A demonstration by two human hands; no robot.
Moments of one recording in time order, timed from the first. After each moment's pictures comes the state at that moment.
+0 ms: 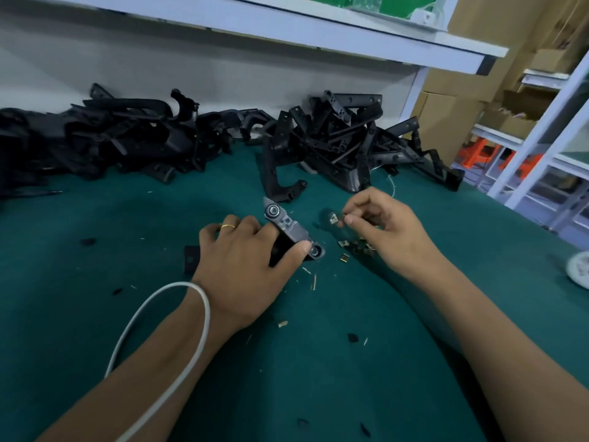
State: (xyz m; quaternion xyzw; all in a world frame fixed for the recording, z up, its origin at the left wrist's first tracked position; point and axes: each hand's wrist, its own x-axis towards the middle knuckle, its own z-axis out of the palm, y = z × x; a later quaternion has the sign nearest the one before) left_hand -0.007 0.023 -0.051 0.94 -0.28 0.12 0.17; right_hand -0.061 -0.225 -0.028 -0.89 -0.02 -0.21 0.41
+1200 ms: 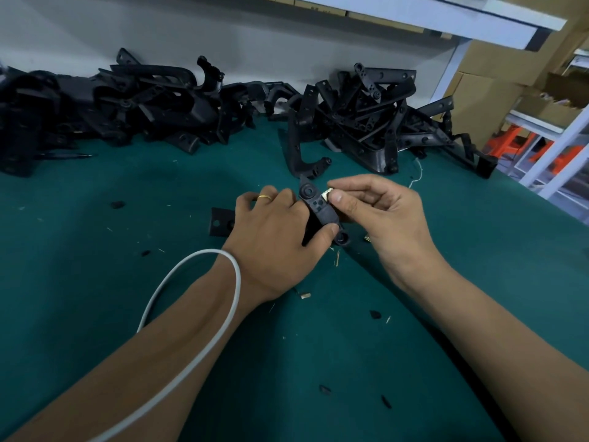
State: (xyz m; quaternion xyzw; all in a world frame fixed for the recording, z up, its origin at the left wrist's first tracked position) left_hand -0.013 0.020 -0.049 0.92 -0.33 0.12 0.16; right_hand -0.060 -0.154 -0.035 -0.72 -0.05 -0.23 0.65
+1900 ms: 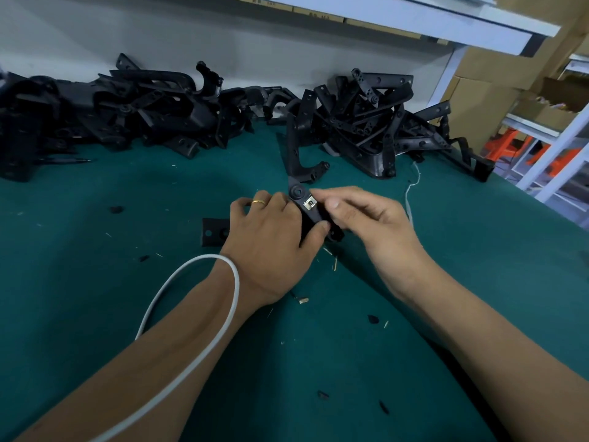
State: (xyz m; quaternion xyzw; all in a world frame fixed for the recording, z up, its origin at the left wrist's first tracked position) left_hand -0.010 0.018 -0.053 0.93 -0.29 0.13 0.18; right_hand -0.065 -0.148 -0.035 -0.77 -0.08 -0.17 0.61
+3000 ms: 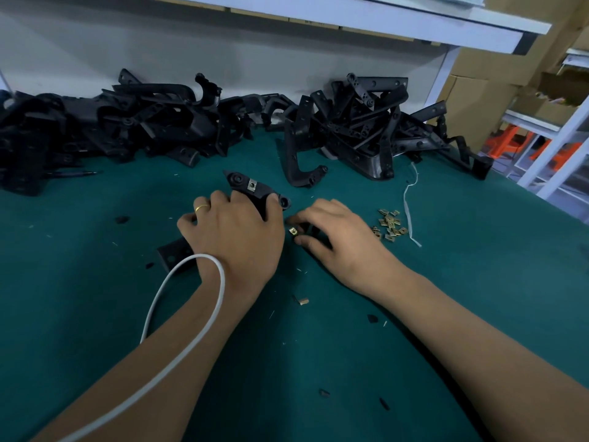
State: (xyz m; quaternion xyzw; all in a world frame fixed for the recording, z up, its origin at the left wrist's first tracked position) left_hand -0.004 0.028 -0.049 0.95 -0.05 0.19 0.22; right_hand -0.045 -0.140 -0.049 -0.96 -0.14 -0.18 0.17
